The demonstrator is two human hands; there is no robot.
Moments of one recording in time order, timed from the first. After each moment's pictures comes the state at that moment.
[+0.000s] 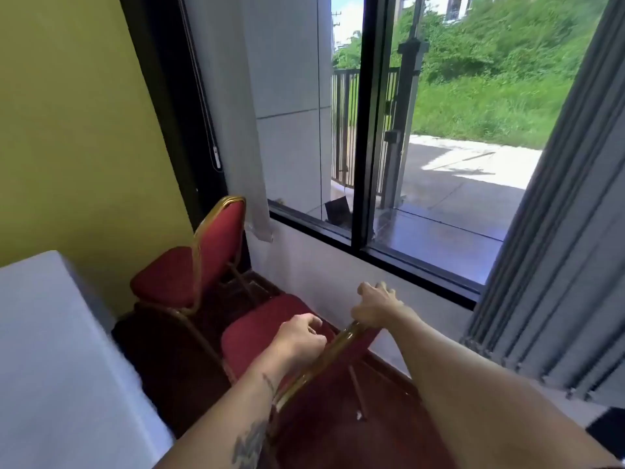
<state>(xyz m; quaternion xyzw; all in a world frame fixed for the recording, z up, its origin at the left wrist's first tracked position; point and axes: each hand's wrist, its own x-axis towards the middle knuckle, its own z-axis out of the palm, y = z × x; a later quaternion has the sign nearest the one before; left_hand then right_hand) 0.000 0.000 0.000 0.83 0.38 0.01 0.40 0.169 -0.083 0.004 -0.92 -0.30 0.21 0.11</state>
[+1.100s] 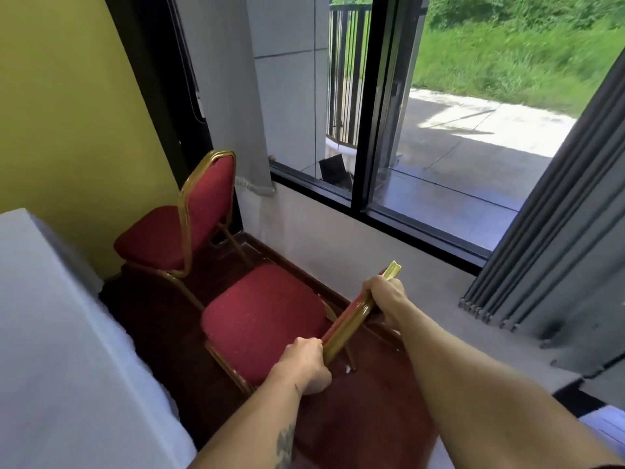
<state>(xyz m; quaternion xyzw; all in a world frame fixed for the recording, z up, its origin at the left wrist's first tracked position) -0.012 -0.007 -0.078 0.86 0.37 -0.19 0.30 0.168 -0.069 -0.066 -0.76 0.02 0.32 0.56</state>
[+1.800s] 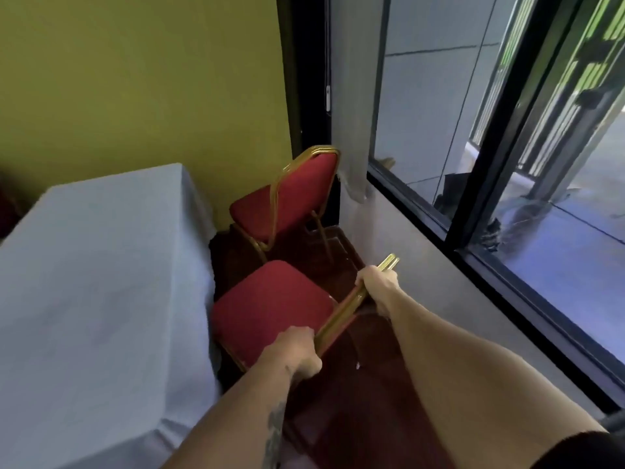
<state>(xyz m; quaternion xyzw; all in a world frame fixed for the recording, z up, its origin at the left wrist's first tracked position) 0.052 0.024 -0.061 0.74 0.58 -0.14 0.32 0.248 0.070 -0.076 -0.73 -0.17 0.48 0.46</state>
